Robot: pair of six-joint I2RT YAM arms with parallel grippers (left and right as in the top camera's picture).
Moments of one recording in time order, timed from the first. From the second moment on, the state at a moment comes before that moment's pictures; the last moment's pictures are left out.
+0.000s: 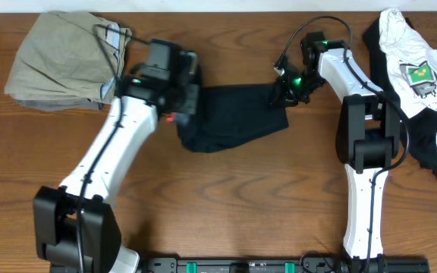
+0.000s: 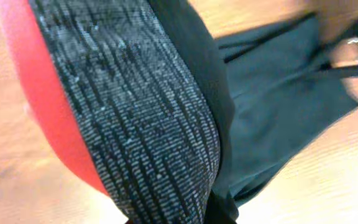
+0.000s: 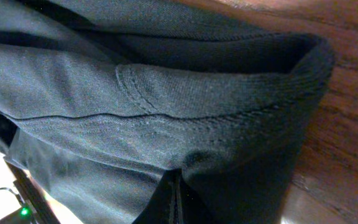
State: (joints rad) left arm -0.32 1.68 1.36 -0.71 0.13 -0.10; right arm 0.12 2.47 1.96 -1.11 -0.64 -0.06
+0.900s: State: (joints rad) left arm -0.55 1.91 1.37 -0.44 0.14 -0.15; right arm 0.12 2.47 1.95 -1.10 -0.65 -0.06
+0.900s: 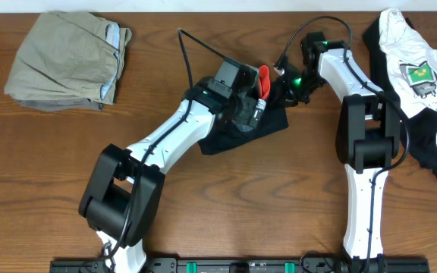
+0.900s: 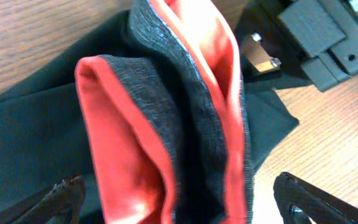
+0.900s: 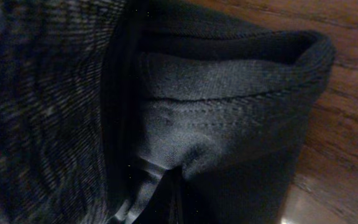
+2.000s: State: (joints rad) left arm -0.07 1.47 1.38 -0.73 0.14 -0.18; right arm 0.32 2.13 2.04 -1.19 -0.39 -0.06
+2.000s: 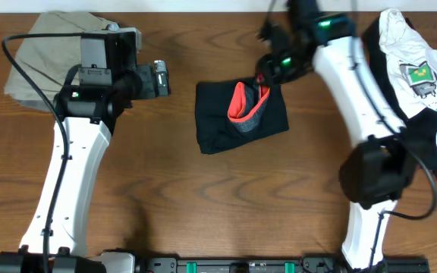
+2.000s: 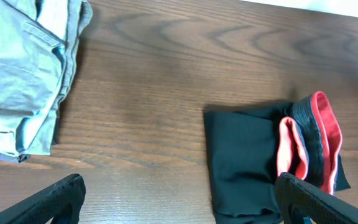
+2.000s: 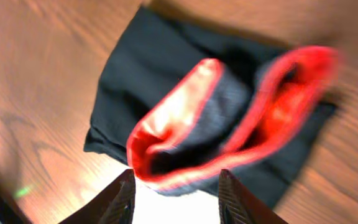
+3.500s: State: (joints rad) left arm 0.12 1.47 1.38 -0.81 0.14 -0.23; right arm 0.31 2.32 2.03 -1.29 -0.21 -0.03
